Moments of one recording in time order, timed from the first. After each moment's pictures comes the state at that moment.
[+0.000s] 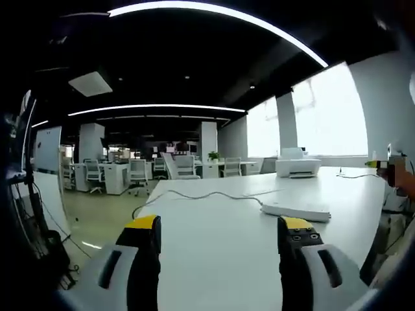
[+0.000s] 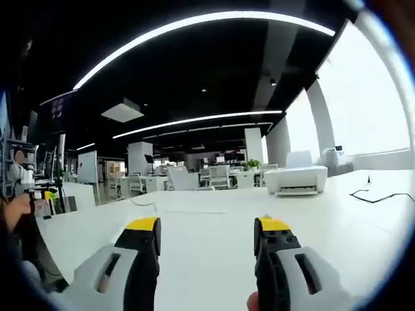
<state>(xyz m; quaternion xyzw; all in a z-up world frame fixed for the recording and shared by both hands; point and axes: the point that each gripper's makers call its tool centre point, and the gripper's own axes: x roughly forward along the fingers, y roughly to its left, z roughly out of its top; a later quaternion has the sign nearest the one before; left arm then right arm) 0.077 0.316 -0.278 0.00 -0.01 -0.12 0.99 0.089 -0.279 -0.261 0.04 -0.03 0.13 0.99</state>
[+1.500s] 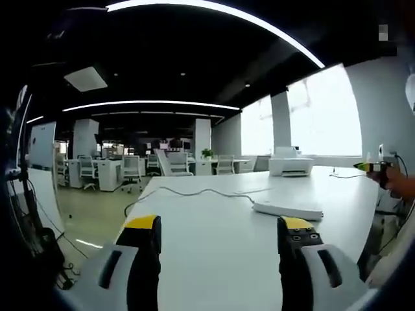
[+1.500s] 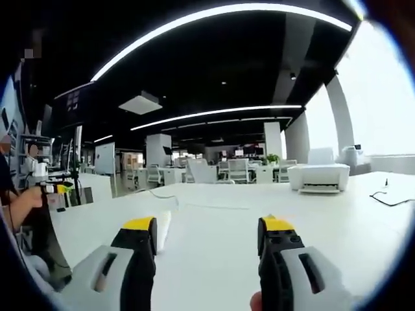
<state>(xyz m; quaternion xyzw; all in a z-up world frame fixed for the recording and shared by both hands) 0.075 0.305 -0.282 -0.01 0.00 -0.15 0.99 0.094 -0.212 -0.264 0.02 -0.01 0.20 0.98</state>
